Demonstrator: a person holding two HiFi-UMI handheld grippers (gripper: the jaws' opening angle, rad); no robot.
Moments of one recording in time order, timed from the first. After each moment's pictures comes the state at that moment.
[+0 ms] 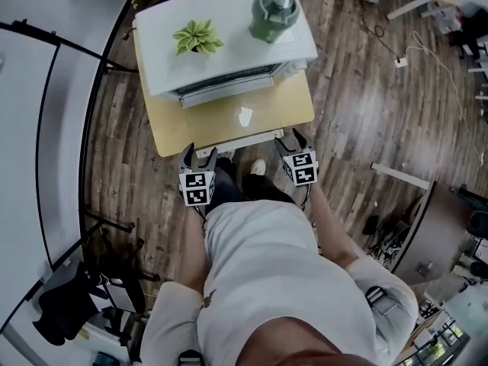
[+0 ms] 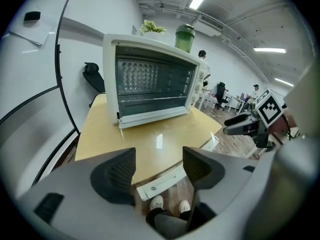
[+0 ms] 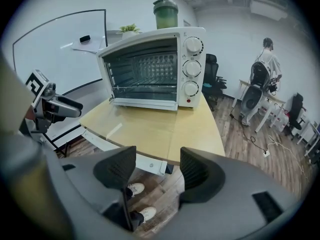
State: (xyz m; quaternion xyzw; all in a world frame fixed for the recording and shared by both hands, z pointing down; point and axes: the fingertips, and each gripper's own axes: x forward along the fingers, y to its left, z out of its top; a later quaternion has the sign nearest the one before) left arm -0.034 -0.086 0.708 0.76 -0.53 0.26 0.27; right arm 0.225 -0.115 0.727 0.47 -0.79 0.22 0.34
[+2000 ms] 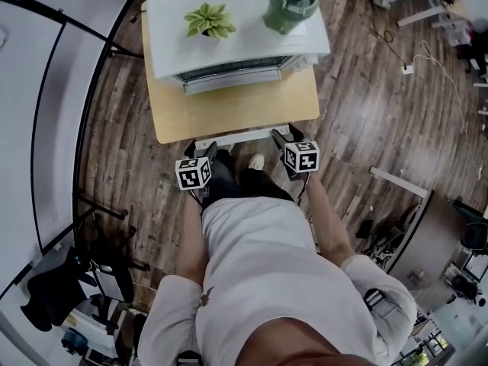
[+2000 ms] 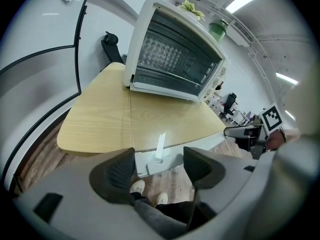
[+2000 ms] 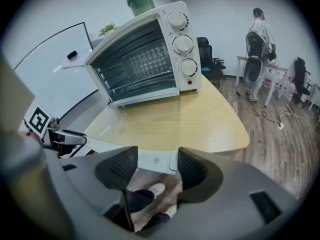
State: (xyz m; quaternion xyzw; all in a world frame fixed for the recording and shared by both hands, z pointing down) left arm -0.043 -0.059 0.773 0.71 -0.53 0.22 0.42; right arm 0.210 -0.118 0.761 0.44 -0.78 0.33 0.29
